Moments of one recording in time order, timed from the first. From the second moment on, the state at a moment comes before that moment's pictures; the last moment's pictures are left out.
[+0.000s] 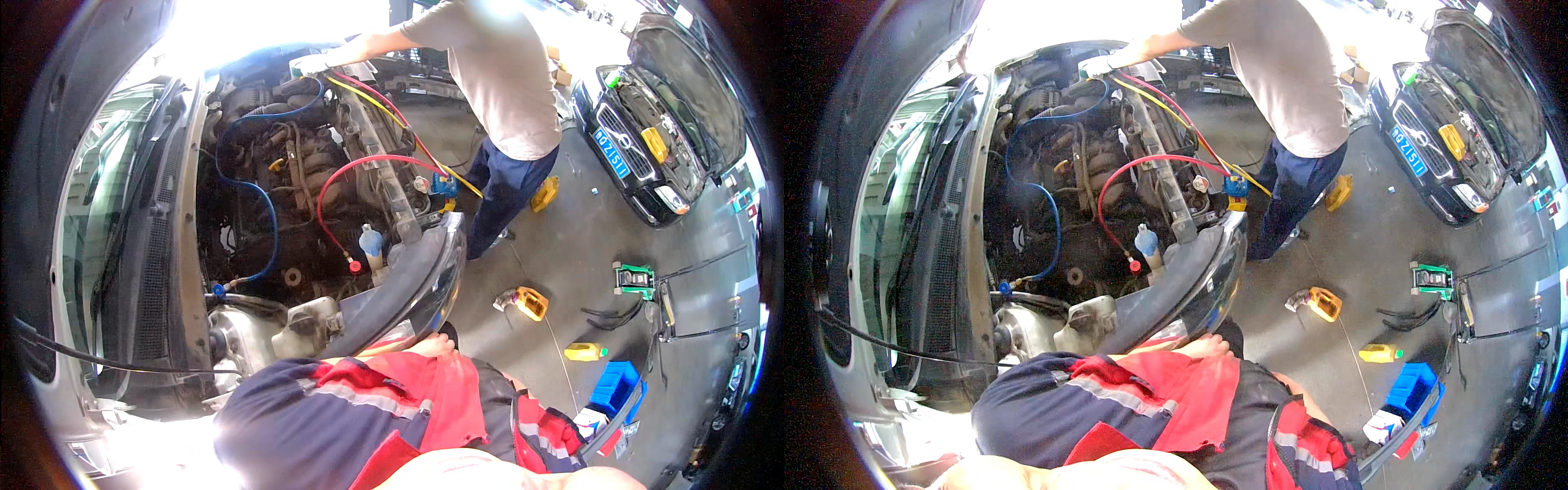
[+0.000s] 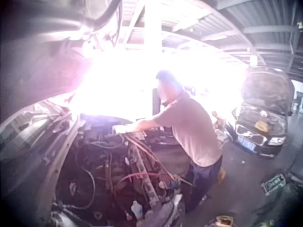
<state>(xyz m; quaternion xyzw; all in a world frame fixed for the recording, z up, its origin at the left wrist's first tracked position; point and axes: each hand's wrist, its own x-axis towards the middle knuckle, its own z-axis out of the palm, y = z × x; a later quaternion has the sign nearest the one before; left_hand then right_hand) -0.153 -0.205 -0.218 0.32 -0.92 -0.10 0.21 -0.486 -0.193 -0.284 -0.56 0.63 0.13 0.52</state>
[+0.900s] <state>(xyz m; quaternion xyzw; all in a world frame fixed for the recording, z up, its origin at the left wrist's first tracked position) -0.144 -0.206 -0.179 0.34 -0.90 -0.19 0.16 -0.480 -0.197 -0.285 -0.56 0.63 0.15 0.52</state>
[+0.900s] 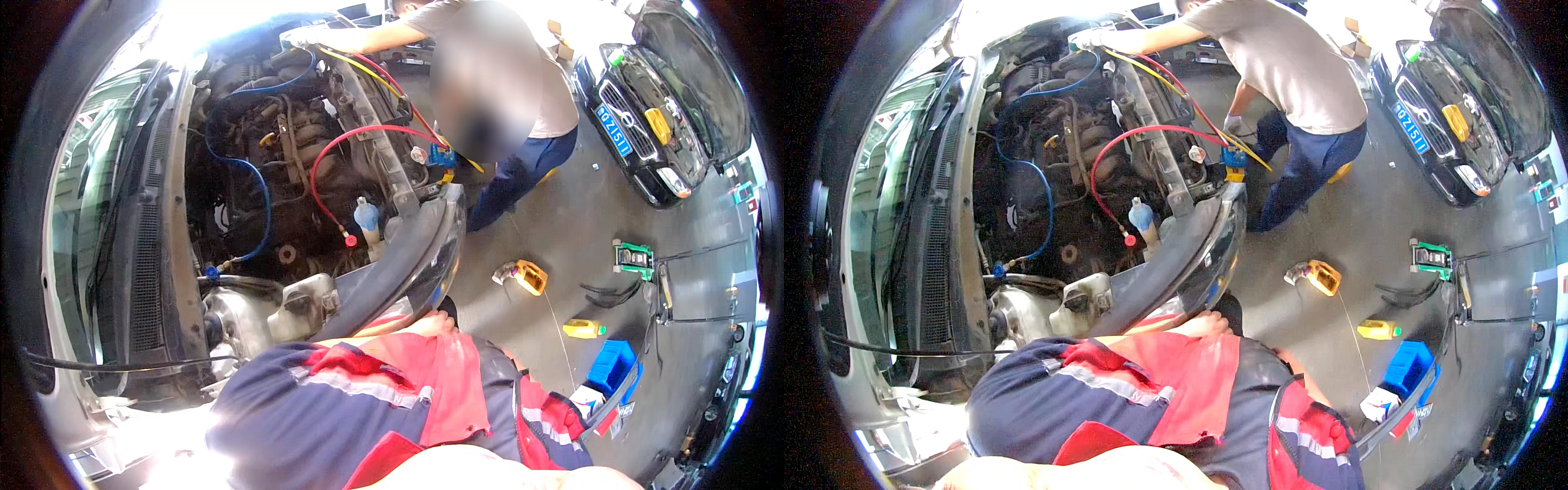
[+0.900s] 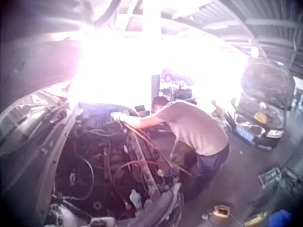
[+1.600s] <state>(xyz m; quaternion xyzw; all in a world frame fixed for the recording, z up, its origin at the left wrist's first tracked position) -0.149 -0.206 -0.161 0.33 -0.93 -0.08 0.14 -0.480 -0.178 -0.306 -0.57 0.64 0.16 0.50</state>
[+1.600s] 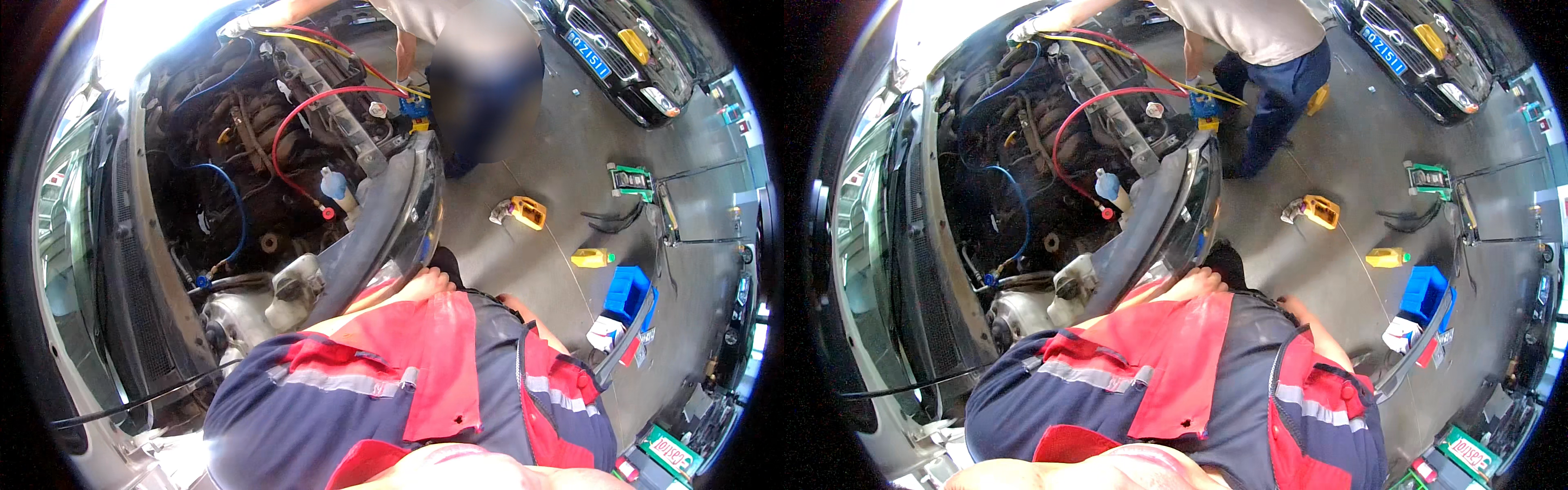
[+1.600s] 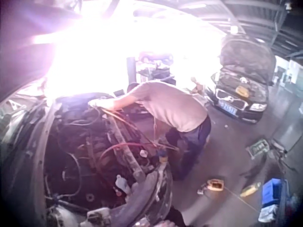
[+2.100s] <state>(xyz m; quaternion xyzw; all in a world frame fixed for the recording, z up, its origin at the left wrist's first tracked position) -0.152 -0.209 -0.166 0.33 -0.94 -0.03 0.13 -0.488 -0.180 -0.296 -0.54 0.63 0.08 0.55</state>
